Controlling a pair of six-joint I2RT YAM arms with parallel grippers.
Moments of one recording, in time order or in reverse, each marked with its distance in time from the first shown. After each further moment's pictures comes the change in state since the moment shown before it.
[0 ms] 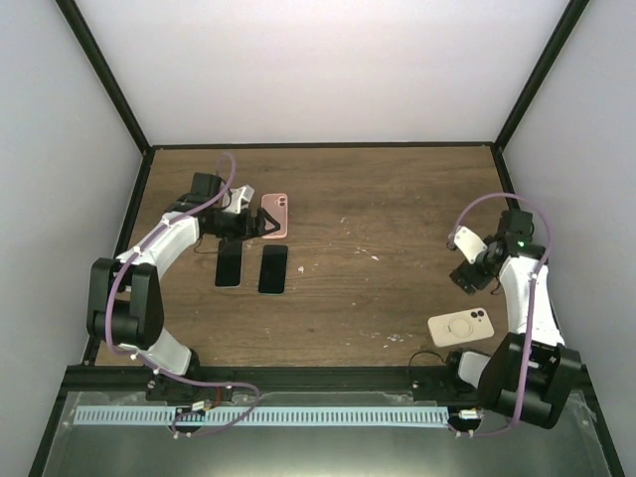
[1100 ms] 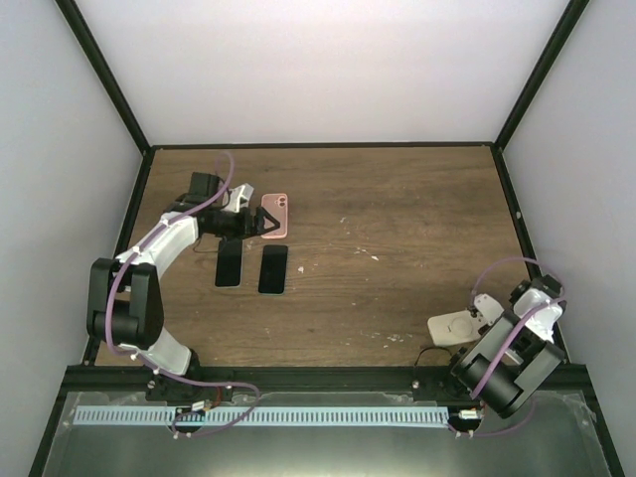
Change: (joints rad) left arm 0.009 0.000 -0.002 0.023 0.027 0.007; right arm -0.512 0.010 -0.303 -0.153 0.196 -0.294
